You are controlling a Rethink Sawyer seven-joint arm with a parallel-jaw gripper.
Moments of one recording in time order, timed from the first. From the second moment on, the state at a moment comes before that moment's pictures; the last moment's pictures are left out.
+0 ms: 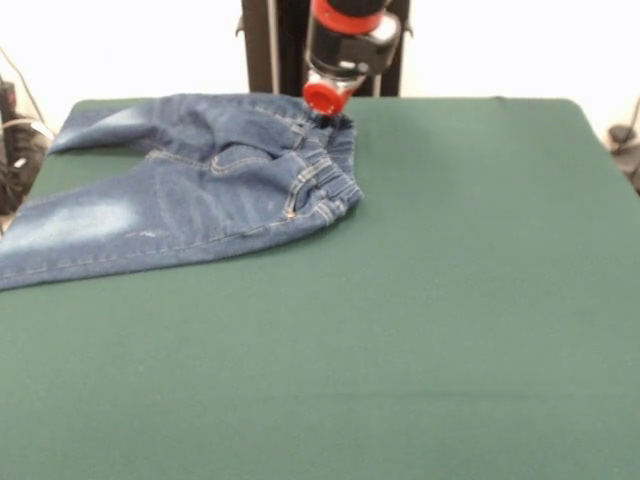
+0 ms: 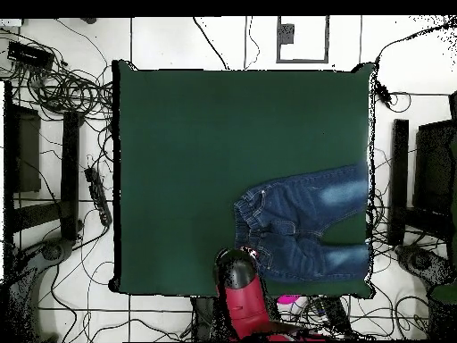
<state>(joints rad) -0.31 -0.55 0.29 2.54 1.27 -0.45 2.39</state>
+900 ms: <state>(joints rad) -0.25 -0.60 0.50 2.50 1.93 -0.60 2.39</state>
